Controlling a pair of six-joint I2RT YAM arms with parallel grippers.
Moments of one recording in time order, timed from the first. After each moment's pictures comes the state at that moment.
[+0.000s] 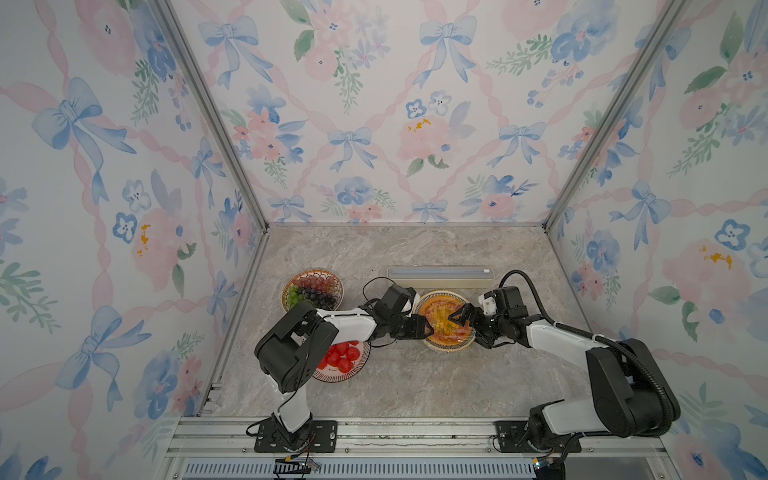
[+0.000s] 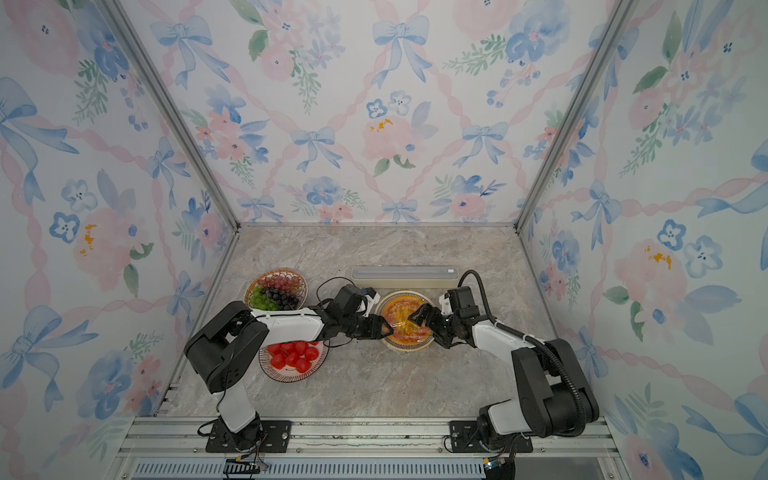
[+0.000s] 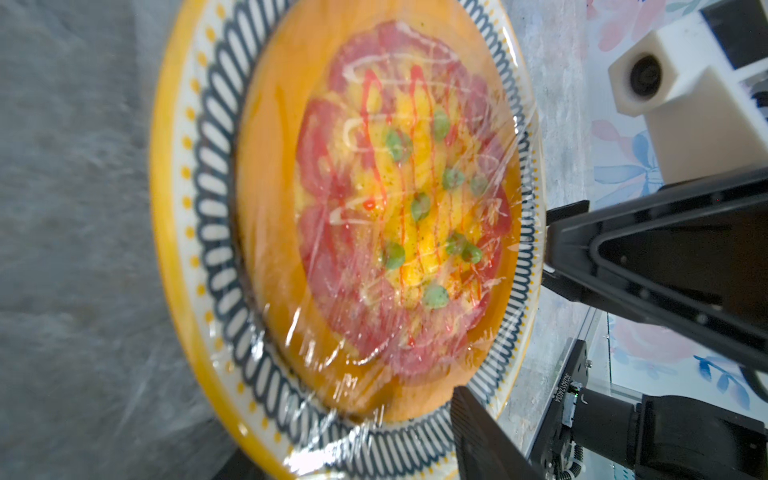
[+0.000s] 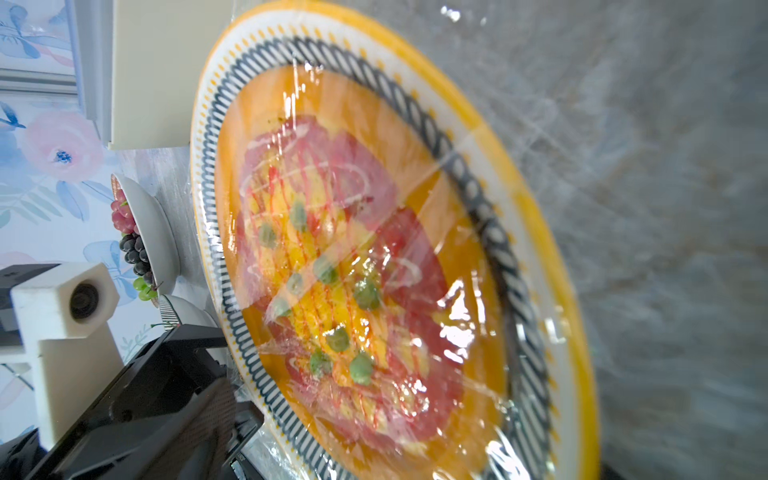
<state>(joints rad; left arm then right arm) -0.73 1.79 0.90 0.06 0.43 -0.67 0.23 1.42 0.59 -0.14 -0.51 0.81</state>
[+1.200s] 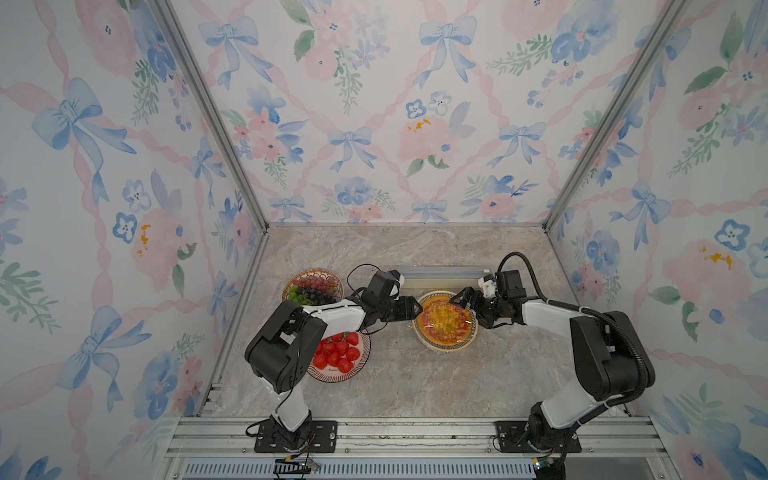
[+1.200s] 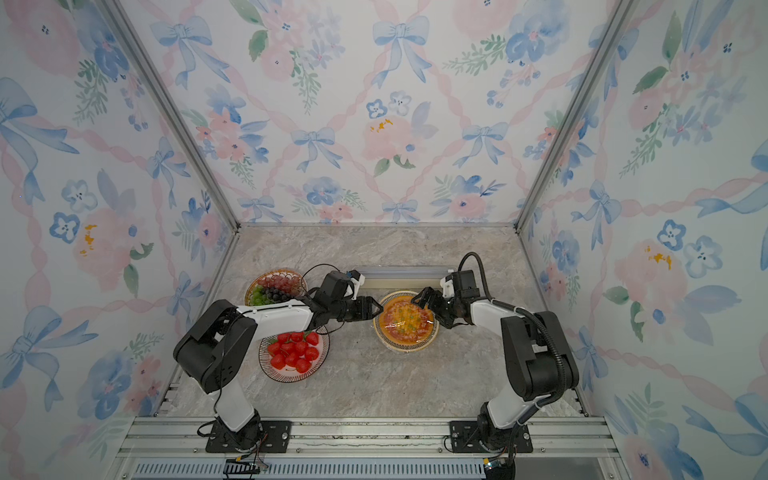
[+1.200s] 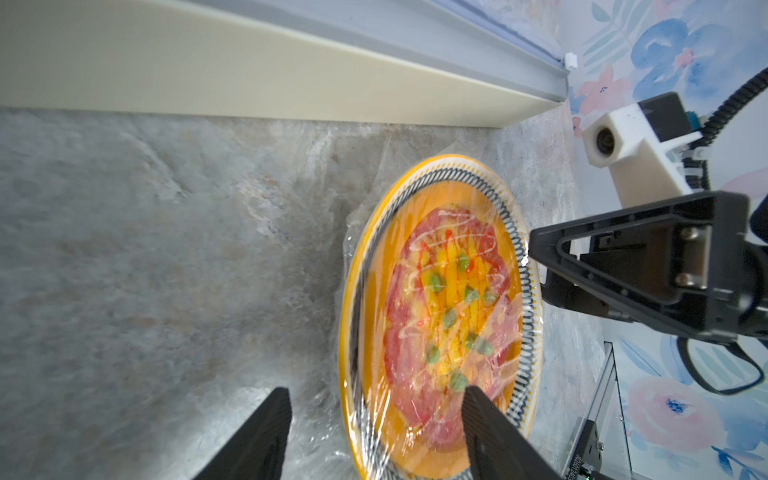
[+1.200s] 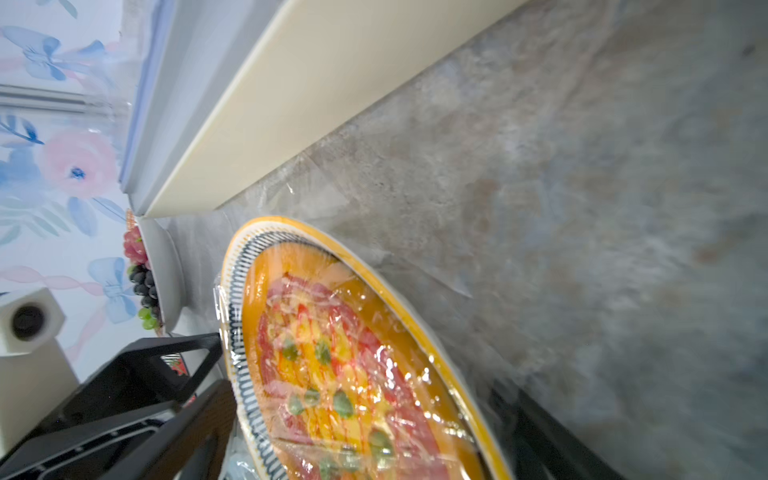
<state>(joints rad) -0.61 1.76 0.93 0.07 0.36 -0.65 0.18 1.64 0.77 -0.09 -0.56 0.71</state>
